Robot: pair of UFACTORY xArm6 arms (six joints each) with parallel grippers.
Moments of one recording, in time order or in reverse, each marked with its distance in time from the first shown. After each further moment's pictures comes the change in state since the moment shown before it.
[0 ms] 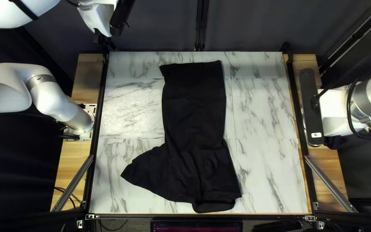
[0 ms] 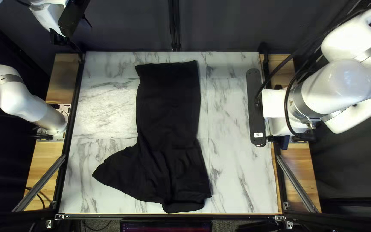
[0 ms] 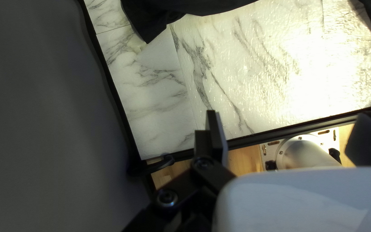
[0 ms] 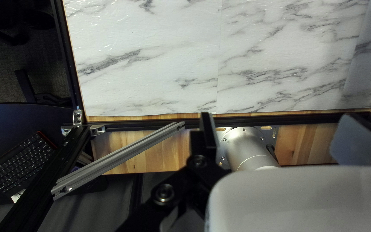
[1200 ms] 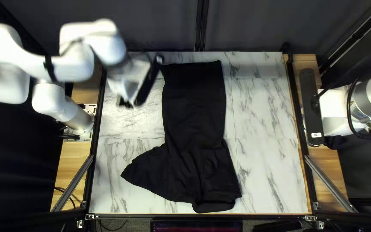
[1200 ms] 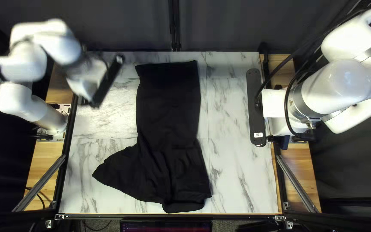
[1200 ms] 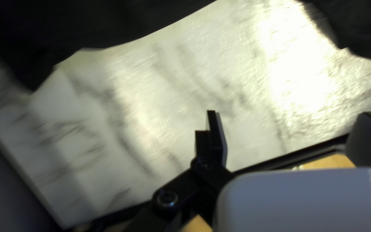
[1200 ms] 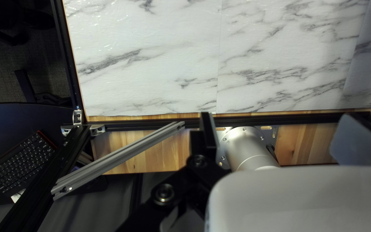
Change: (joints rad) left arm -0.866 -0.034 0.628 0.015 -0.567 -0.622; right arm 0.000 0.000 0.000 0.000 0.000 0.000
